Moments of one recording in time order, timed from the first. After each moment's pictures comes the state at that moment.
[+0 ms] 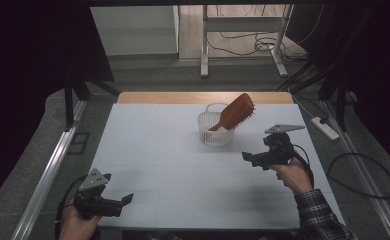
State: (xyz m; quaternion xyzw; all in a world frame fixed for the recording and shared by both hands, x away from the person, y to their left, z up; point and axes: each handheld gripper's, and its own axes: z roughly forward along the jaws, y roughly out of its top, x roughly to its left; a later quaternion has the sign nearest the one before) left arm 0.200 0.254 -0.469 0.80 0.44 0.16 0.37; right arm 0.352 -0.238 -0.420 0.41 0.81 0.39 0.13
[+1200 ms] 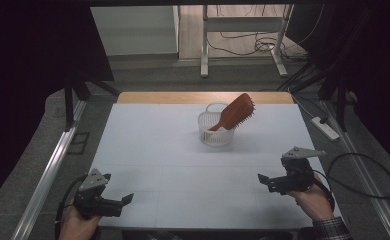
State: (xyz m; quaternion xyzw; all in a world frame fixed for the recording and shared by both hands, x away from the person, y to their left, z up) left arm 0.200 0.254 -0.469 0.80 0.44 0.16 0.37; right arm 0.290 -0.276 -0.429 0.42 0.82 0.36 0.16
